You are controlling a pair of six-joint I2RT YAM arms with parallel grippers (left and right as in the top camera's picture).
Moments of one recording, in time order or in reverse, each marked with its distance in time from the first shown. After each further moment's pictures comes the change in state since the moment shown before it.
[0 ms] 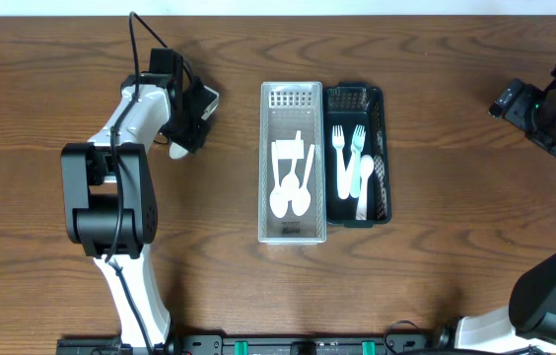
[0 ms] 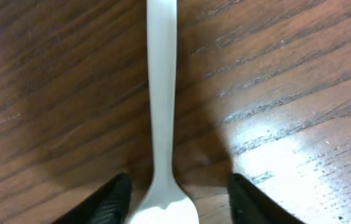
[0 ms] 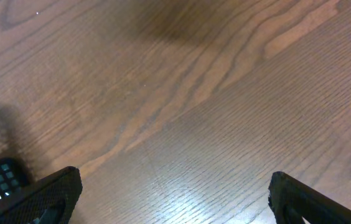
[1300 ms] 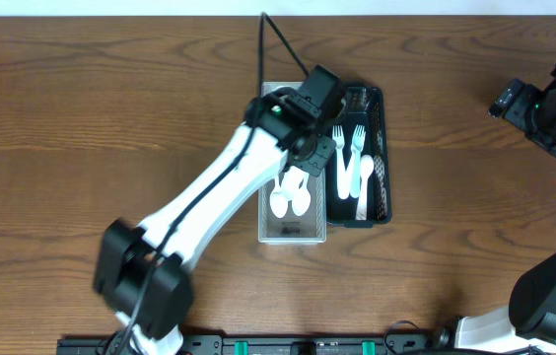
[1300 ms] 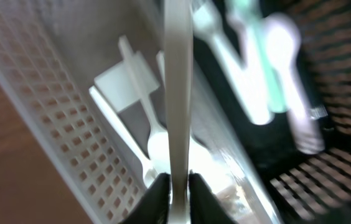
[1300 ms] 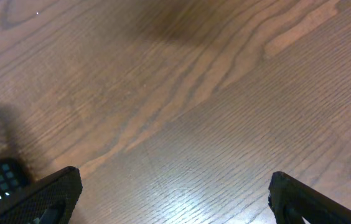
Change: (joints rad) left arm -0.638 -0.281 0.081 -0.203 -0.107 -0.667; right arm 0.000 0.000 0.000 0.000 0.000 0.000
